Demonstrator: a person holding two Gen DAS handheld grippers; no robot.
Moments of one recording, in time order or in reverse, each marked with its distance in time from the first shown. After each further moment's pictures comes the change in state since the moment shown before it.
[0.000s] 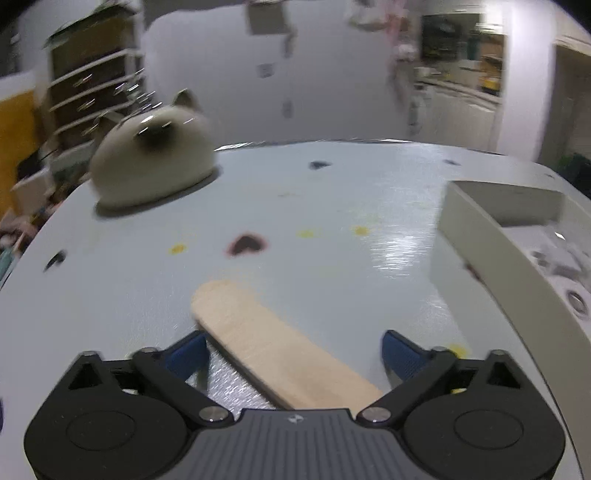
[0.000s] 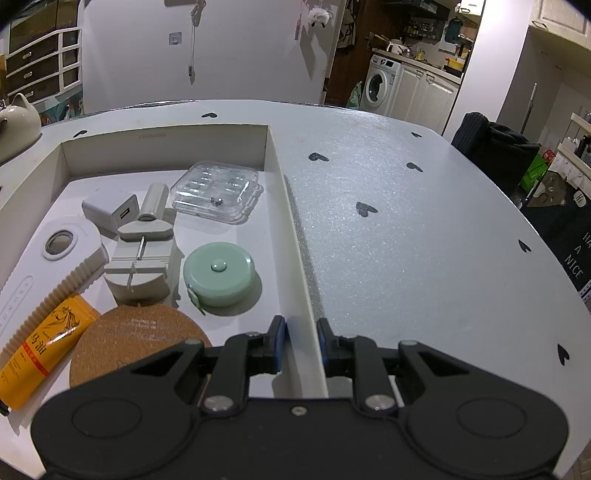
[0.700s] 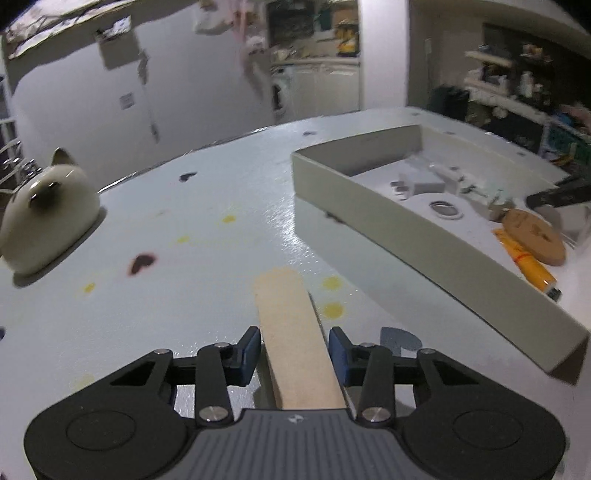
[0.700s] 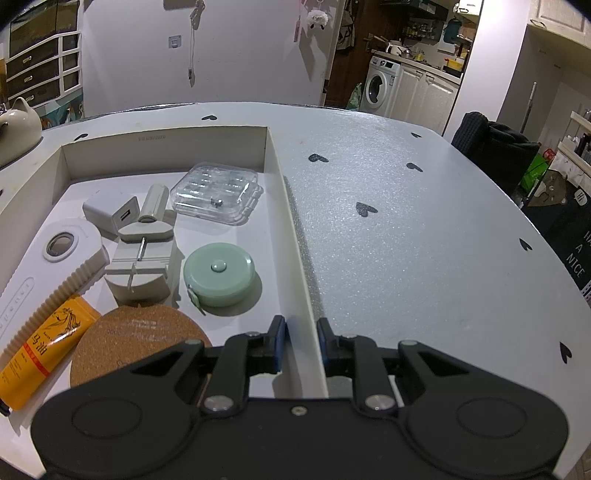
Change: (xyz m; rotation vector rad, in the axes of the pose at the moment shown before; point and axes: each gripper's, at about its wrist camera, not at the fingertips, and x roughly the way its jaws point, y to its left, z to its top) left arm -0.039 -0.031 -0.020 0.319 0.029 -0.260; right arm -0.001 -0.002 -0.002 0.008 -0.009 0.004
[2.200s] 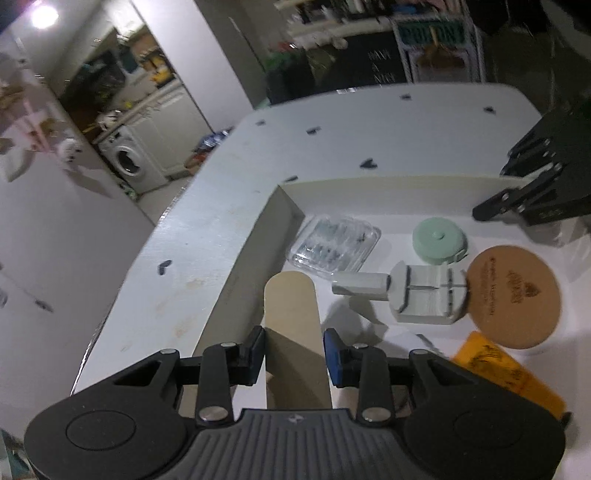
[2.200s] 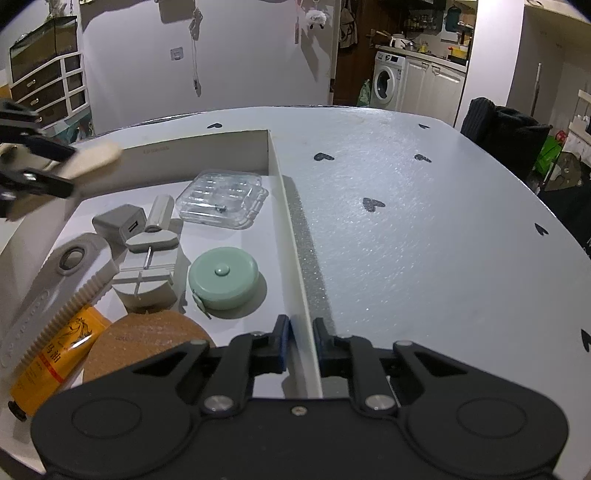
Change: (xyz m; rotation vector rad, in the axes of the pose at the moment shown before) left arm 0.097 -0.118 0.176 0.661 0.004 -0.202; right arm 0.002 -0.016 -0.002 0.059 -0.006 0.090
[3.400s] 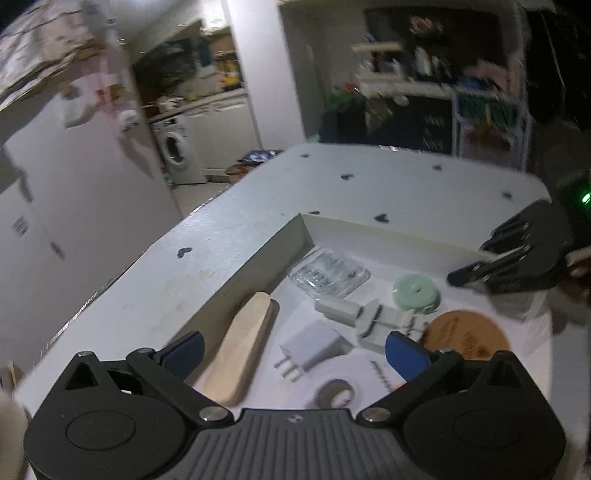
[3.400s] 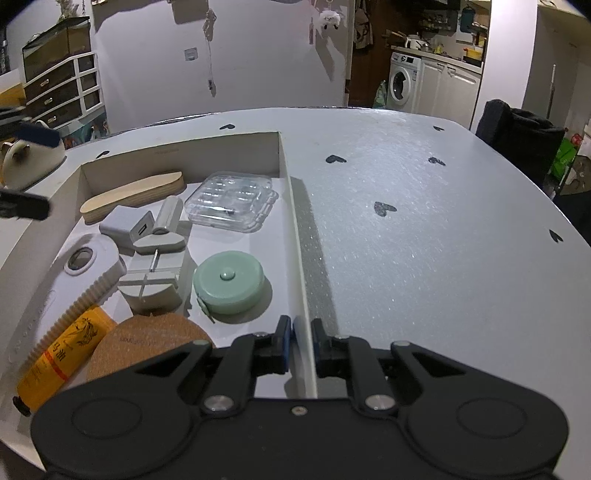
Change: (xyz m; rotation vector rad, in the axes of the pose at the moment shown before) left arm -0.068 -0.025 -0.025 -0.339 -0.140 0.055; right arm 0.003 -0.006 0.002 -0.023 -0.008 0.053
